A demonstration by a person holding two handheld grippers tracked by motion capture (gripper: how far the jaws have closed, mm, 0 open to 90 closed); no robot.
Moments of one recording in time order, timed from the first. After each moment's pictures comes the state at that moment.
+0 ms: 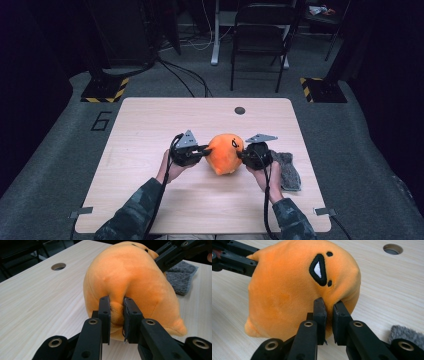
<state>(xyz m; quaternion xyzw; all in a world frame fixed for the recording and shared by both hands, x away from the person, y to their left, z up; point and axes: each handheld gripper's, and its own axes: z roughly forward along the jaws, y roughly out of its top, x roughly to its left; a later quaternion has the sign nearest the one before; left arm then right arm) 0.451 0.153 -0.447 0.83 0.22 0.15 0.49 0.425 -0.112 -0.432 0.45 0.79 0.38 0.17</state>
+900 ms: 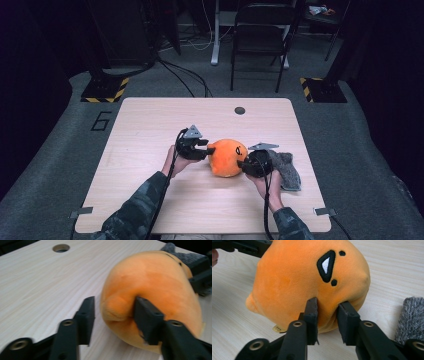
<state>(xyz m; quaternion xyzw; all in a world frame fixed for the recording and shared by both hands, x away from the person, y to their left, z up) 0.485 0.145 -0.465 0.84 0.28 0.12 0.46 0.418 -0.120 -0.463 0.49 0.78 0.37 0.13</state>
